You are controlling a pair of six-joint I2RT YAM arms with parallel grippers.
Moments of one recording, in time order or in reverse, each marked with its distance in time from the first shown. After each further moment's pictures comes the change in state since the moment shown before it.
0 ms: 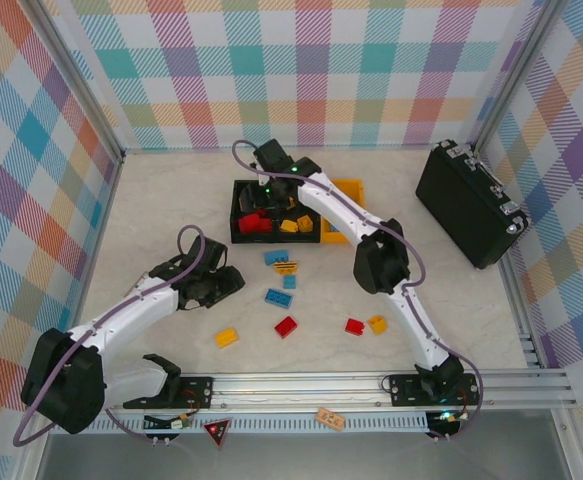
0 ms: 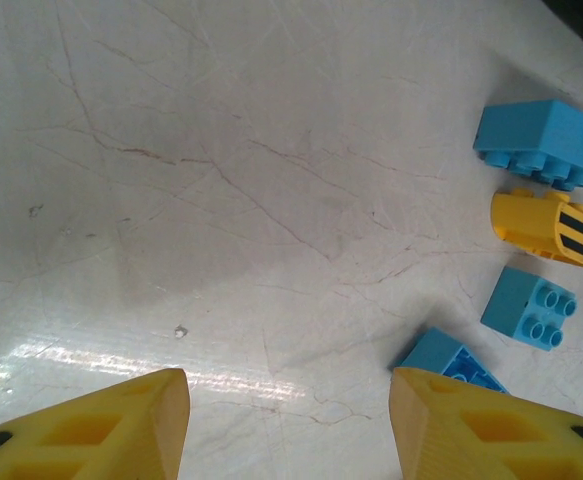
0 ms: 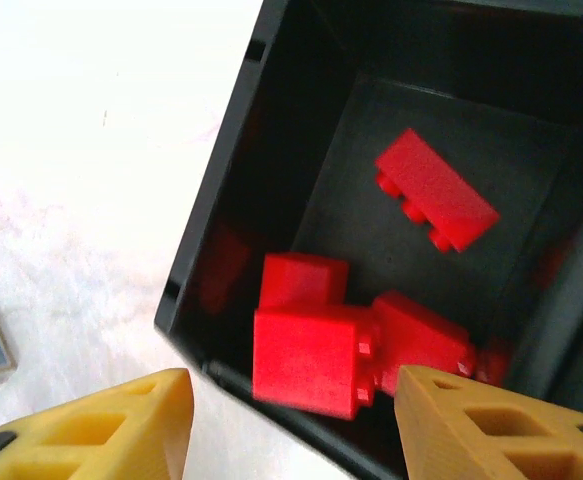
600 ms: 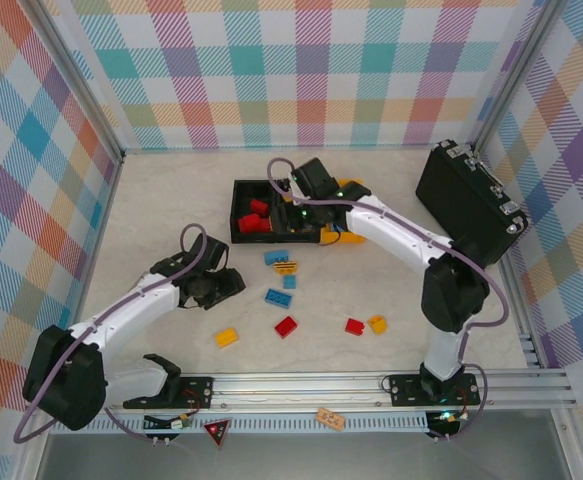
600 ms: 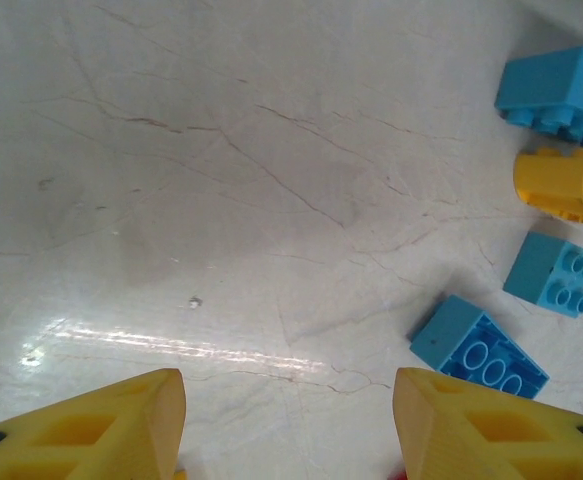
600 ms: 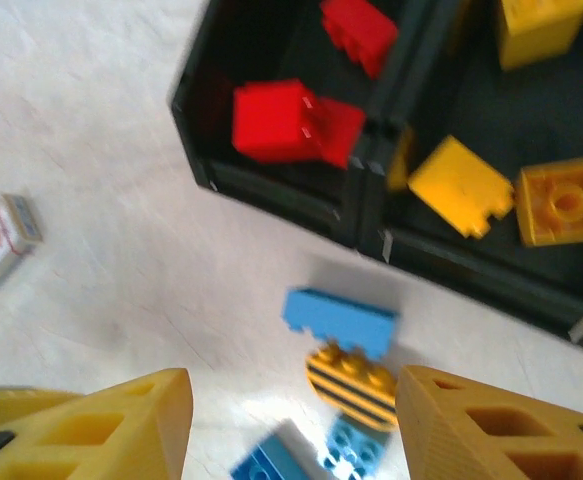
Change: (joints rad) left arm -0.024 0.039 0.045 -0.065 0.029 0.056; right arm 0.001 -0.628 -0.840 0.248 0.037 0.001
